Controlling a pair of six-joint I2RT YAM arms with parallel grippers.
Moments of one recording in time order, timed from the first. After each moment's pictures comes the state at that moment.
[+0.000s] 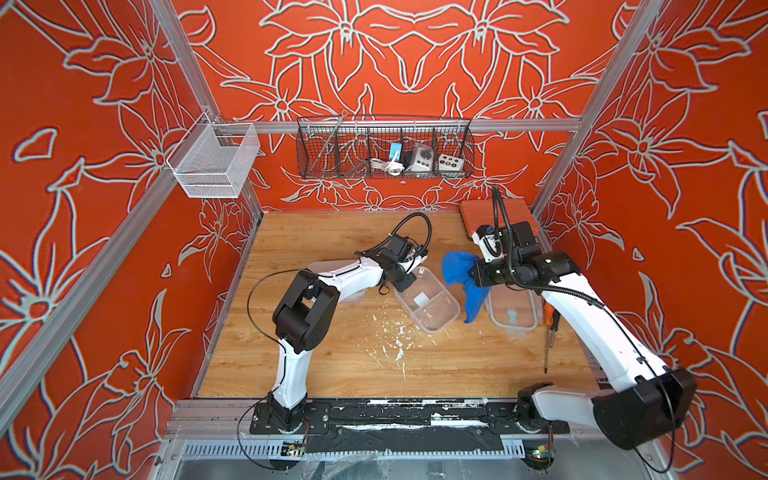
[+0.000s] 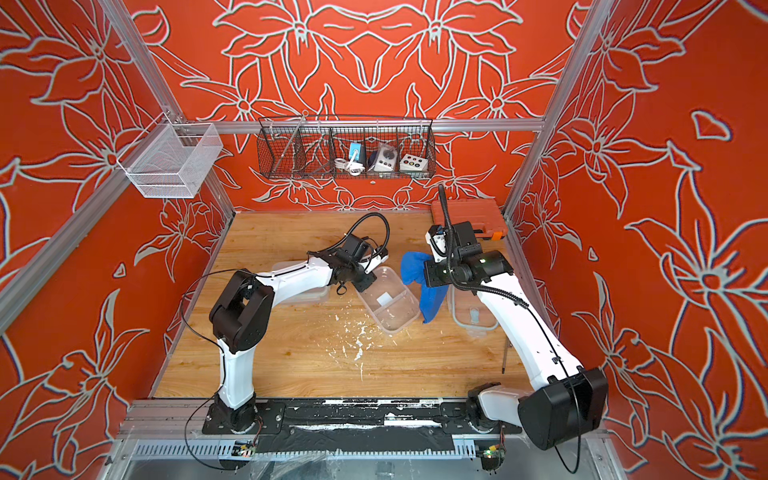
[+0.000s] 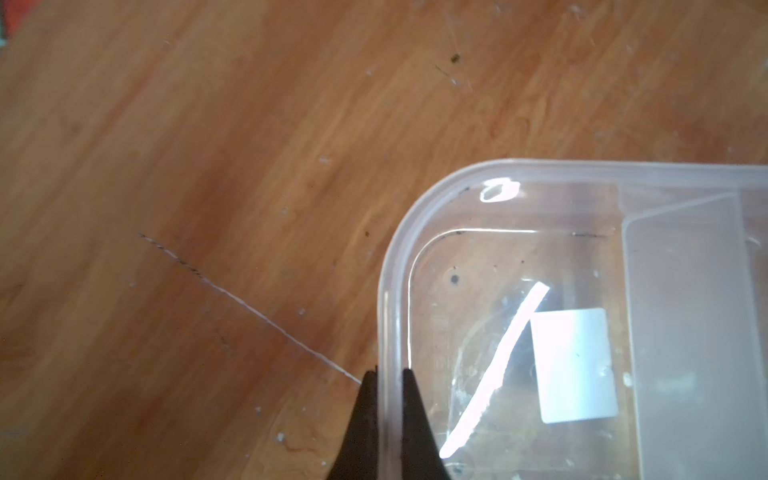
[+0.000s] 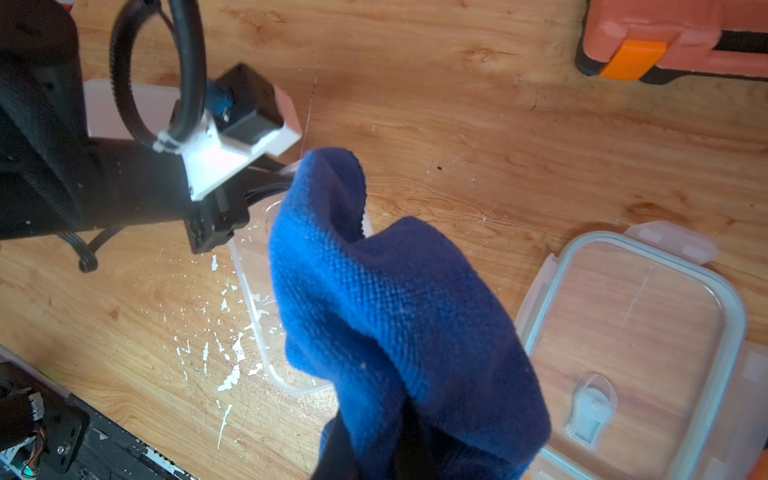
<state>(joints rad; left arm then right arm) -0.59 2.00 1.43 -0.40 0.08 0.32 0.32 1.27 1.26 -0.93 -0.20 0.09</state>
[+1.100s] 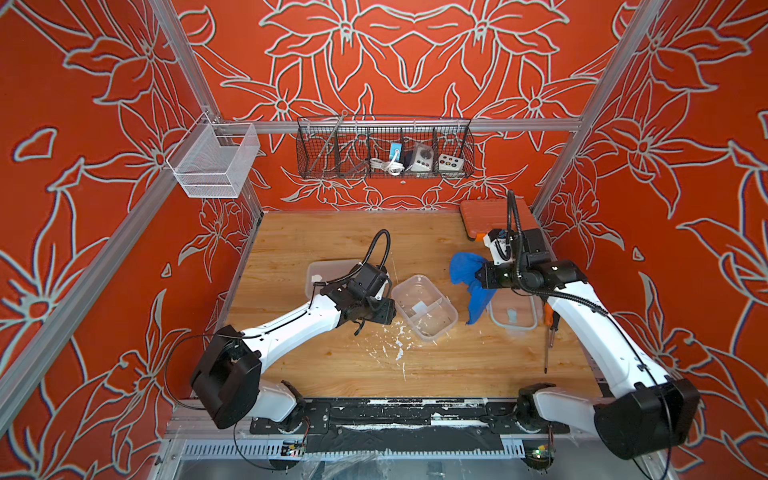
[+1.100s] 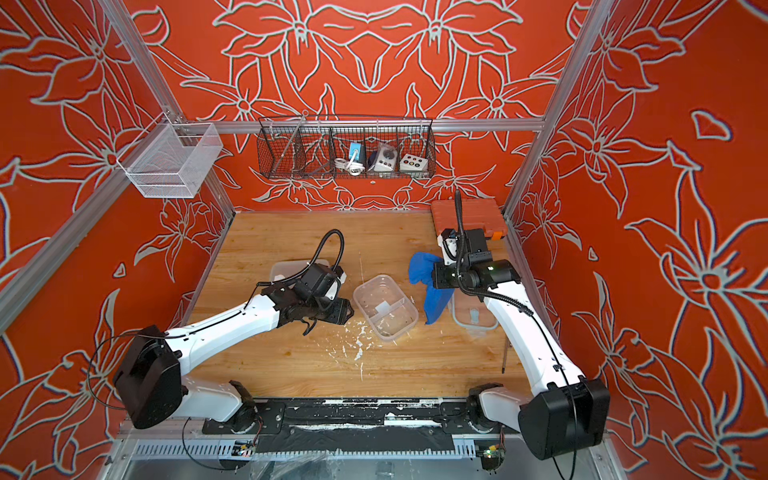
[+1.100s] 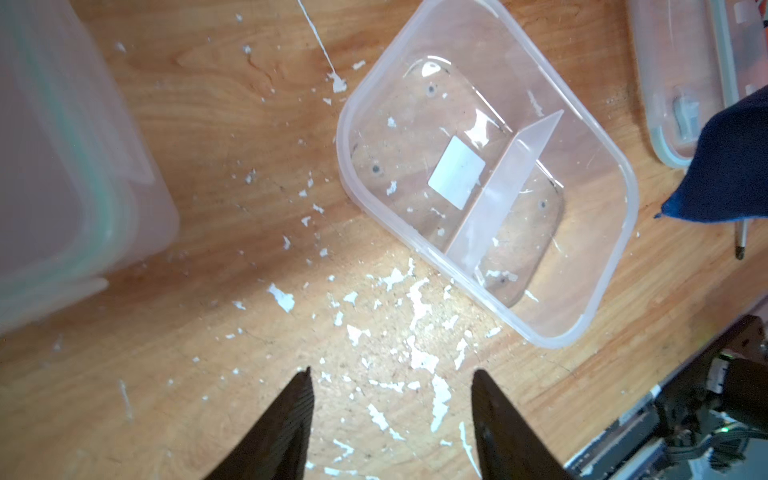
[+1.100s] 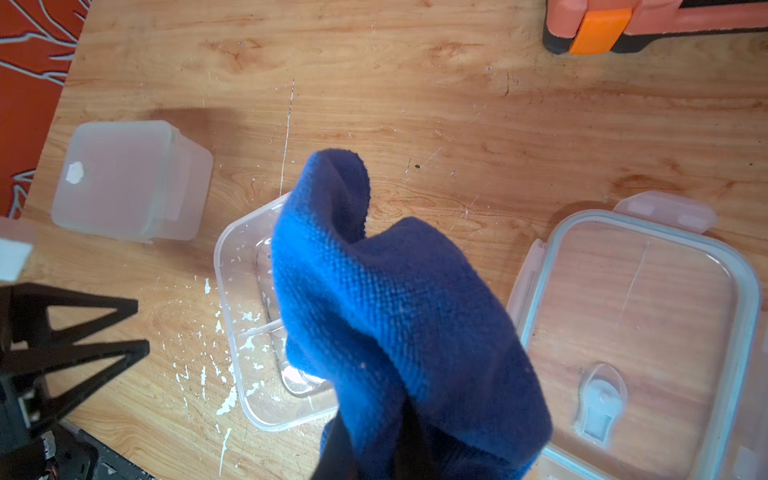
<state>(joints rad) -0.68 1.39 0.95 -0.55 0.10 -0.50 0.24 1.22 1.15 -0.83 -0.25 0.14</state>
